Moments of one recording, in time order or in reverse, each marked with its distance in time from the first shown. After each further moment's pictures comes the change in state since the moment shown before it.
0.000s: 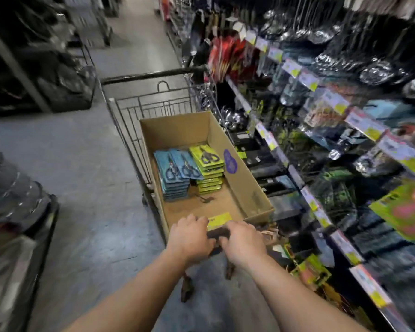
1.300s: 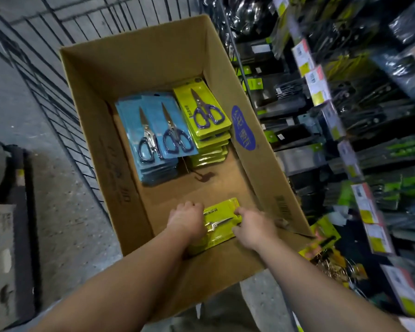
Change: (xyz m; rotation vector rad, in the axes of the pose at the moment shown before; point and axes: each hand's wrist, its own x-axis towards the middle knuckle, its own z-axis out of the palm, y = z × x) left_hand 0.255 -0.040 0.082 -0.002 -0.528 -0.111; right_hand 0.234 0.066 0.058 0.045 -0.509 0.218
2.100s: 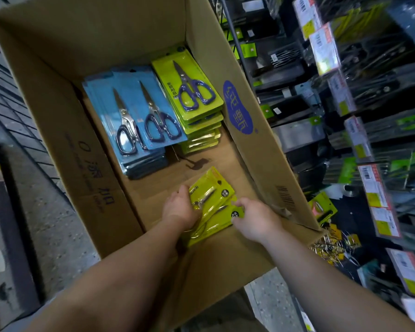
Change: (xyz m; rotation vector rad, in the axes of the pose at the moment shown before) left_hand 0.047 -0.013 0.023 -0.353 0.038 -0.161; right_hand 0.014 0.007 -0.003 0.135 -0.127 0.116
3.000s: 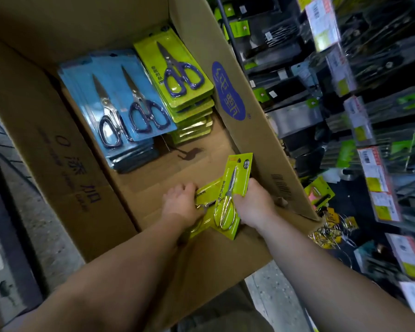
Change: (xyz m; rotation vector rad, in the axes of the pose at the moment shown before) left_hand 0.012 -0.001 0.030 0.254 -0.001 0.180; right_hand 0.016 0.001 0.006 0.466 0.145 0.130
